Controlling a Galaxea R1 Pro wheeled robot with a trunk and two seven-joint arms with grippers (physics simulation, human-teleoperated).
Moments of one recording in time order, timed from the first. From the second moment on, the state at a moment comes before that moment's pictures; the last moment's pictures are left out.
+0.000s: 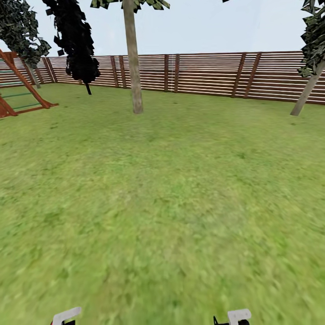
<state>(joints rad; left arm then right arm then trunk) -0.34 0.09 0.43 -0.20 -0.20 -0.33 0.18 -0.40 -0.02 0.43 -0.03 -0.27 -0.49 -0.14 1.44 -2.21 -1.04</state>
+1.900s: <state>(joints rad) -0.34 0.09 0.43 -0.20 -0.20 -0.33 0.18 -0.40 -0.02 0.43 -0.03 -0.27 -0.49 -0.14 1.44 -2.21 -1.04</state>
